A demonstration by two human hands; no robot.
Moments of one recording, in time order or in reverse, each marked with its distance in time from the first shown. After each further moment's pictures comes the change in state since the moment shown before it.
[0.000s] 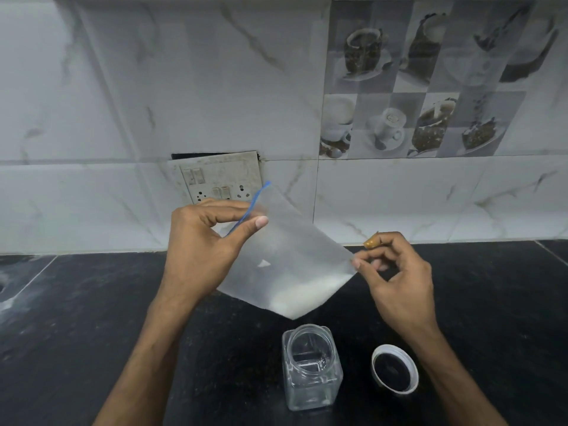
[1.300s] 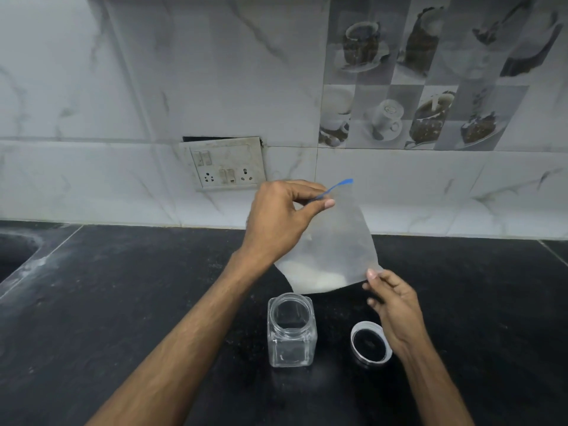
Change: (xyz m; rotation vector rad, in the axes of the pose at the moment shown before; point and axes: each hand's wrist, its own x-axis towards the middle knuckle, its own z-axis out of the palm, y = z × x) left_hand -0.005 0.044 0.092 -0.033 -0.138 -0.018; right_hand -0.047 0.068 -0.044 0.580 -0.058 0.625
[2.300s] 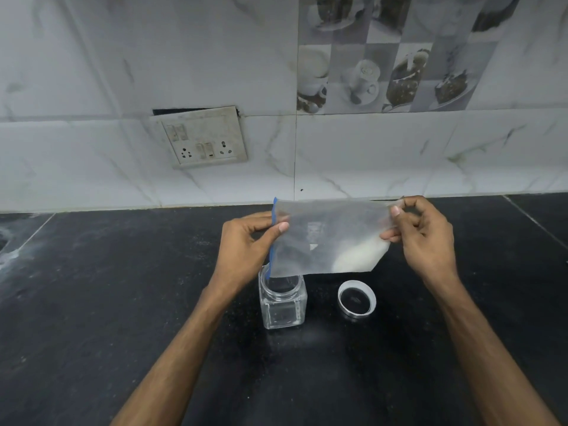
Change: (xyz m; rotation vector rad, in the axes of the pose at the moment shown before) left_hand -0.084 -0.047 0.000 -0.214 -0.042 -0.235; right_hand -0.012 -0.066 -0.021 -0.568 0.164 -0.401
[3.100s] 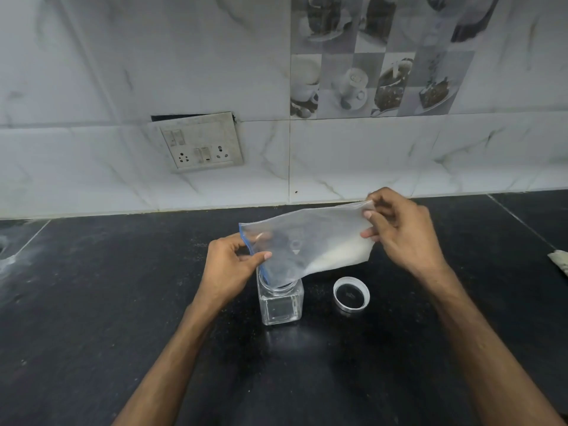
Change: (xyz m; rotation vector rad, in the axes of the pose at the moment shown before) left_hand -0.029 -0.019 -0.020 0.043 -0.020 -0.140; right_hand -0.017 -0.042 0.000 -0.215 -0.158 -0.113
